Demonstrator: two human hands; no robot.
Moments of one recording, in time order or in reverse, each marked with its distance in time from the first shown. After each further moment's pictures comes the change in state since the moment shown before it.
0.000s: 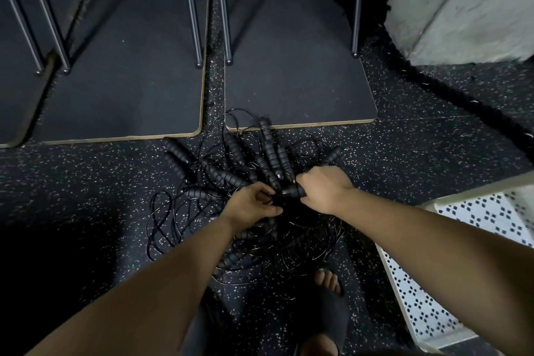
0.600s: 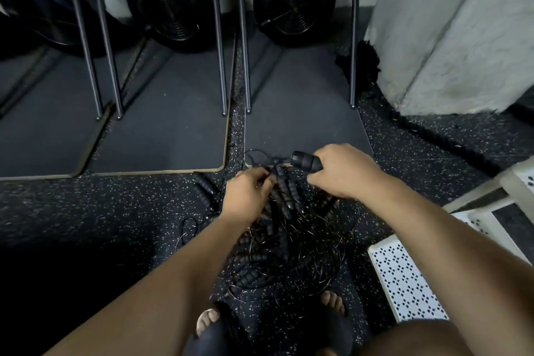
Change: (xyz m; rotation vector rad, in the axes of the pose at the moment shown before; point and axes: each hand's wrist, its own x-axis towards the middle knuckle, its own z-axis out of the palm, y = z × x) left_hand -0.102 0.129 -0.072 0.279 0.520 0.329; right_hand -0.126 -0.022 -0.204 0.393 0.244 0.227
